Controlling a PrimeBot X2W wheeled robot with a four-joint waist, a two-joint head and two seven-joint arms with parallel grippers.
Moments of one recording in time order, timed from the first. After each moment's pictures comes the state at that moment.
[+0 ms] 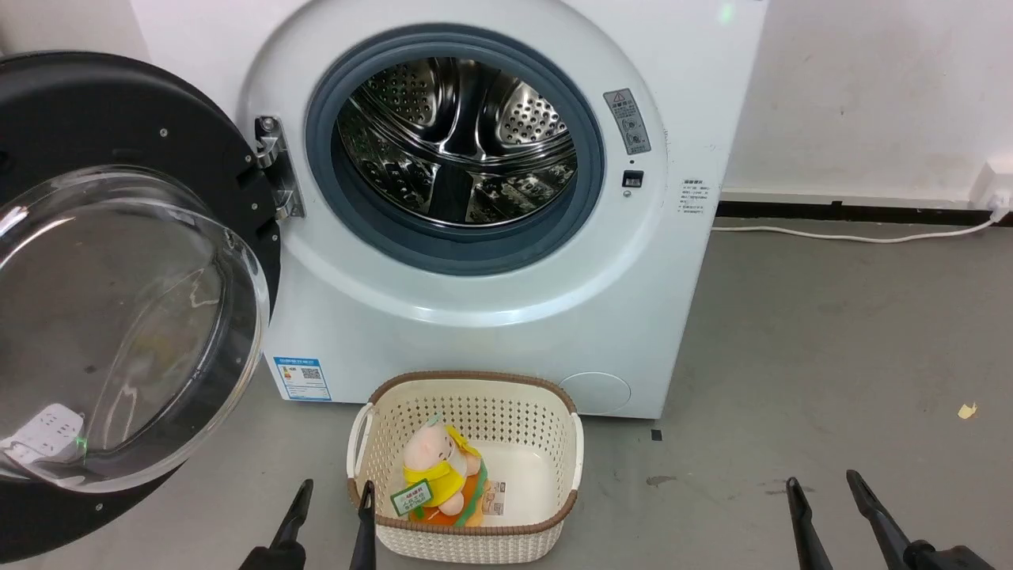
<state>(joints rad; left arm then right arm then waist) 0.12 0.11 -0.15 0.14 -0.14 0.07 -0.26 0.18 -0.05 -0.06 0.06 0.09 0.13 -0.26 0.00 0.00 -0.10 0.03</state>
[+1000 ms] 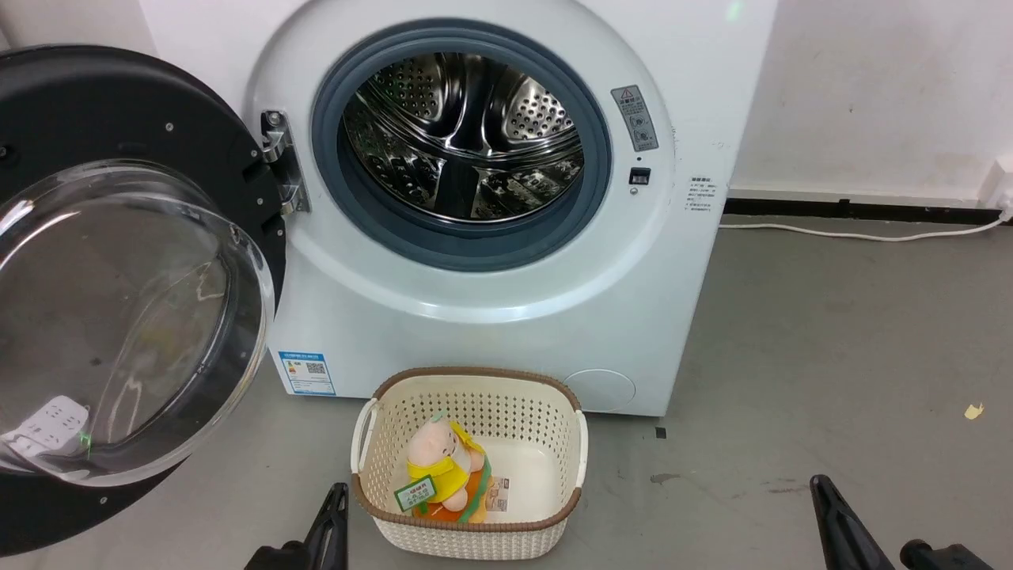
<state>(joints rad) 0.12 0.10 -0.14 0.16 -0.11 0.07 -0.25 0.18 -0.05 -0.06 0.06 0.09 0.13 -0.25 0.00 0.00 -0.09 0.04</state>
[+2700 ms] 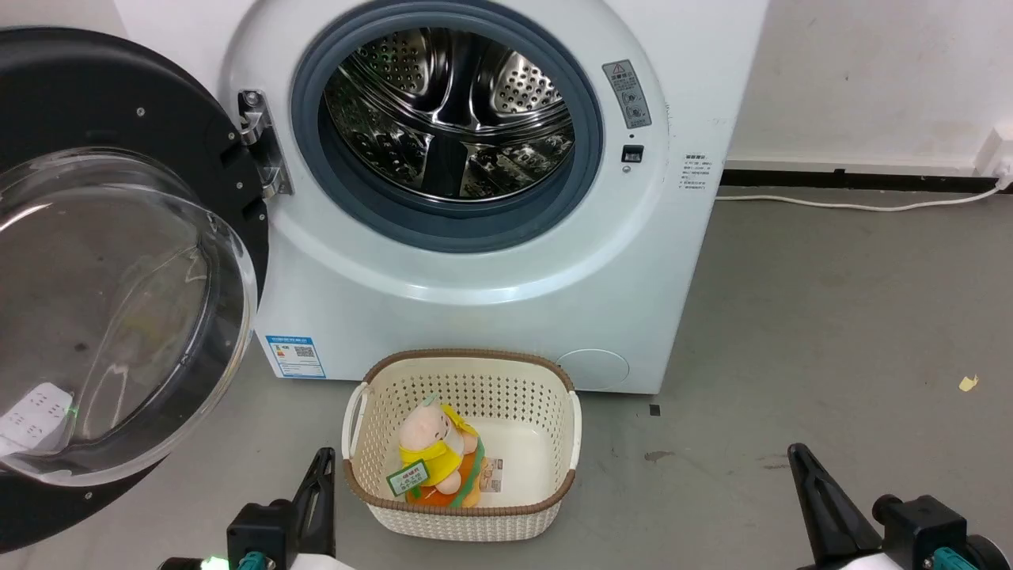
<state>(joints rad) 0.08 0.08 -0.08 0.09 -0.06 0.04 -0.13 0.11 -0.05 -0.03 0.04 0.05 0.13 -0.13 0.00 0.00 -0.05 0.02</state>
